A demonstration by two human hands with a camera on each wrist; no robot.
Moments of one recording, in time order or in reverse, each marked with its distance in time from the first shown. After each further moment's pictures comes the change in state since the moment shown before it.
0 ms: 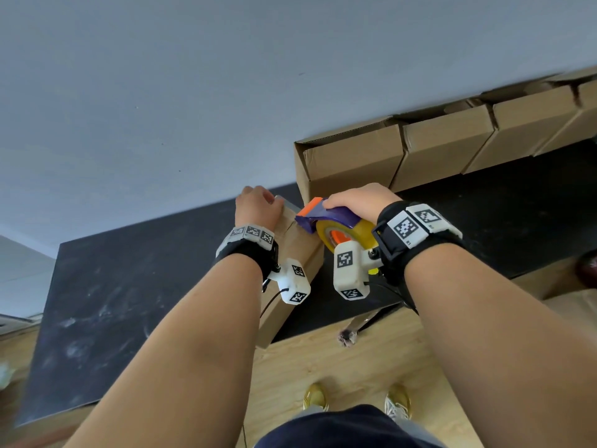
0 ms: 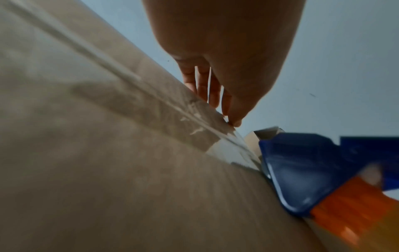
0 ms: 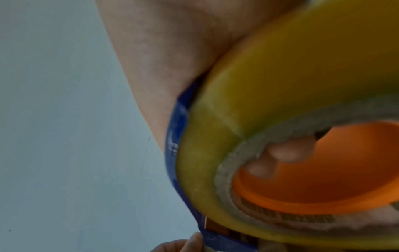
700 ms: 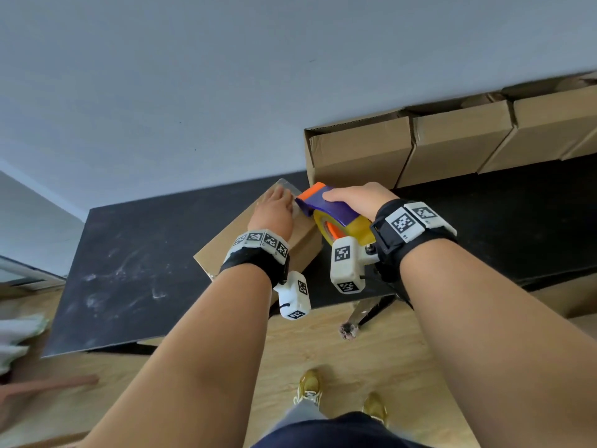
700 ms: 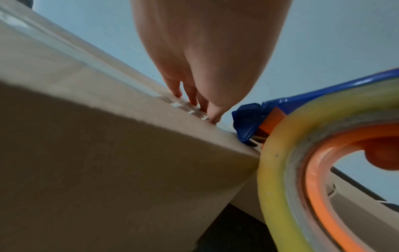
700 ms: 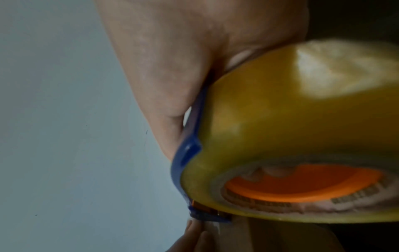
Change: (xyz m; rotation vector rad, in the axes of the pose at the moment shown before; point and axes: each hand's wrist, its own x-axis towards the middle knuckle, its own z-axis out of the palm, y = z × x) left_hand -0.050 0.000 0.021 0.427 -0.214 0.296; right_hand -0.010 0.029 -0.005 0.110 -0.076 -0.018
